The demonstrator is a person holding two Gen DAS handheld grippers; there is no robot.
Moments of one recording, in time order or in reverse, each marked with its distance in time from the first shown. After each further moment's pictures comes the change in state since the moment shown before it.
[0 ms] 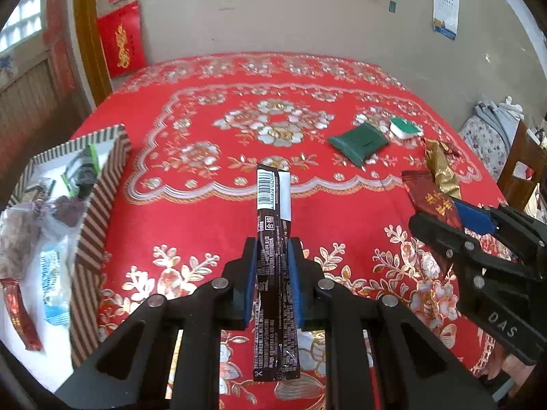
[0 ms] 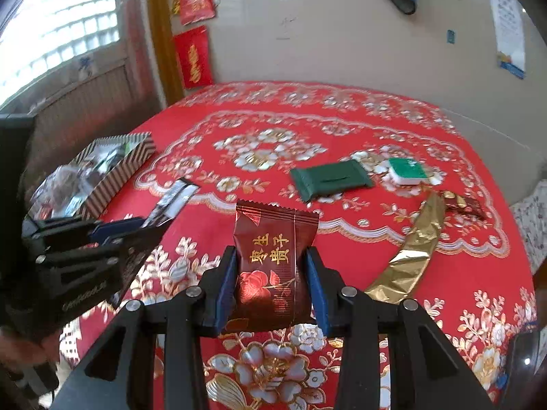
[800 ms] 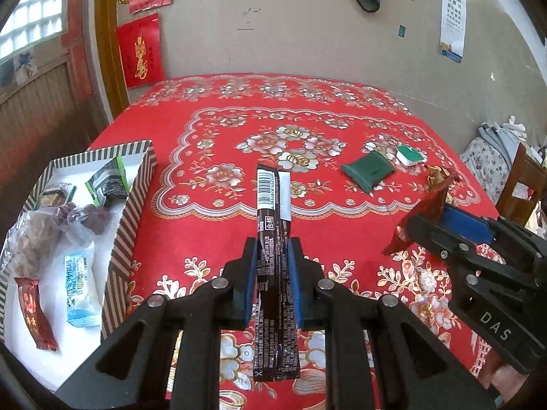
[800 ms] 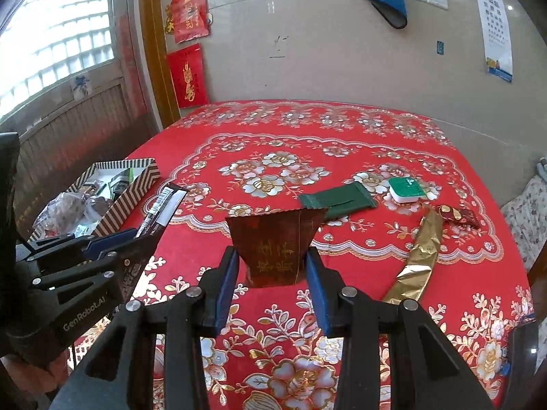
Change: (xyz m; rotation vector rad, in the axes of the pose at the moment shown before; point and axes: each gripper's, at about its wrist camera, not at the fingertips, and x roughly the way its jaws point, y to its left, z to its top) left arm -0.023 0.019 0.005 -0.045 -0.069 0.010; right arm -0.011 0.022 0.012 0.033 -0.052 -0.024
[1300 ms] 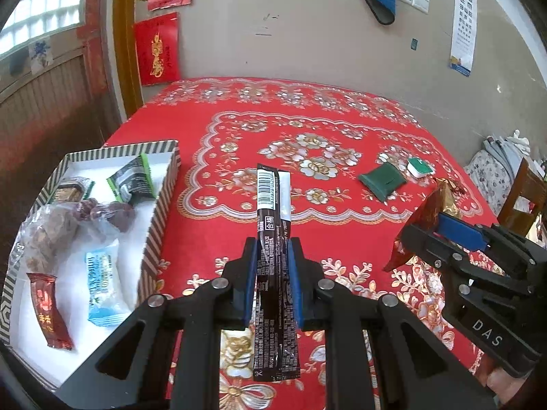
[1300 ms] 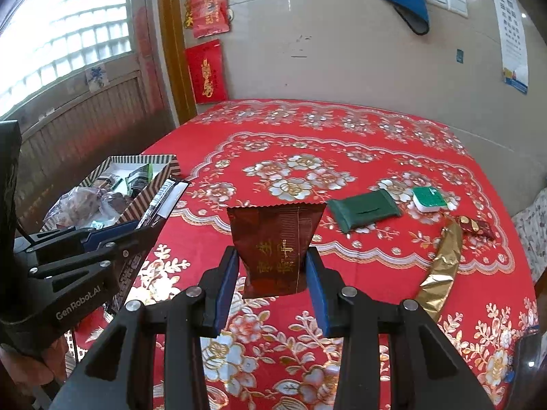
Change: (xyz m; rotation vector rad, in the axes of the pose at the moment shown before) left arm -0.014 0.028 0.001 -0.041 -0.021 0.017; right arm 0.005 0.026 0.007 -0.048 0.009 0.044
